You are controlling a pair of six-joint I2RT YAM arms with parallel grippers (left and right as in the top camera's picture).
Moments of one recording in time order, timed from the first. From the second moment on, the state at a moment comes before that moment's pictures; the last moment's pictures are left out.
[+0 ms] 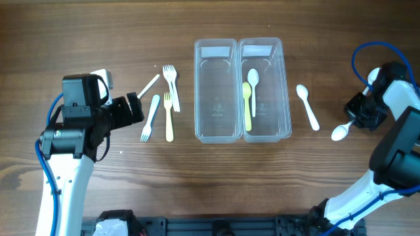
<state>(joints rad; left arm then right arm) 0.03 1.13 1.03 -0.88 0.07 -0.24 -0.47 1.96 1.24 -0.81 0.05 0.37</state>
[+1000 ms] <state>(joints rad) 0.03 1.13 1.03 -0.88 0.07 -0.24 0.23 1.76 1.24 -0.60 -0.13 0.24</state>
